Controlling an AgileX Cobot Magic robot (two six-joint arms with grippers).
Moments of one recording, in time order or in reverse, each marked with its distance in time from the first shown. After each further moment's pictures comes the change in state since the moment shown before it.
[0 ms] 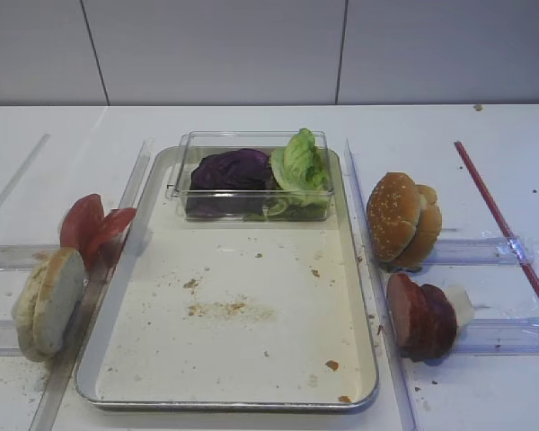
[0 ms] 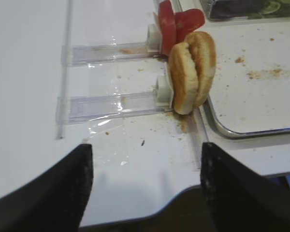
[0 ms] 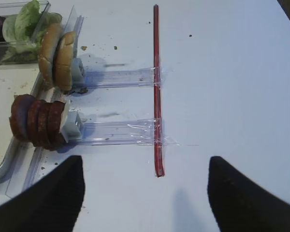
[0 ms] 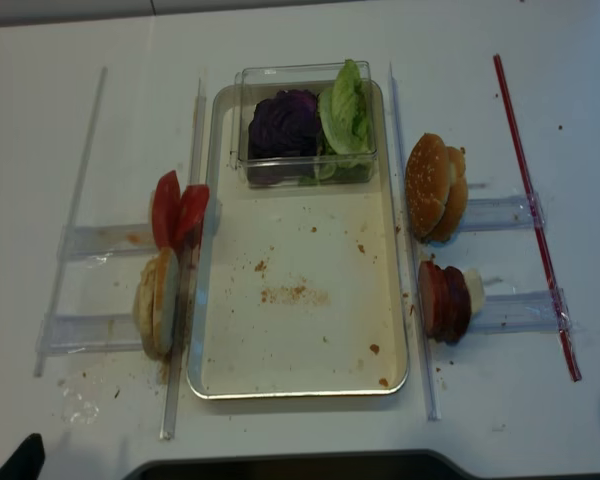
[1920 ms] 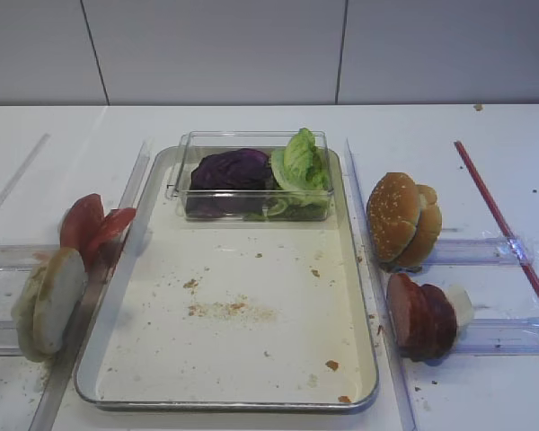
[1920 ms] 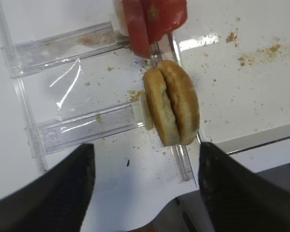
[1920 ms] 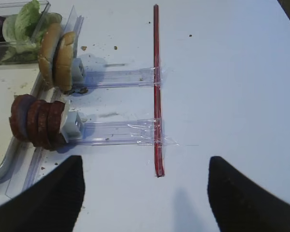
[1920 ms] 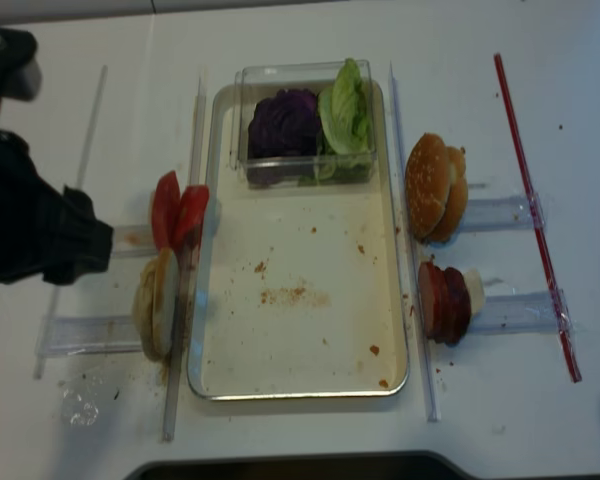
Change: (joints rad) left arm -0.182 1.099 -0.574 0.043 0.070 0.008; right arm 0.000 0.000 0.000 0.000 0.000 0.000
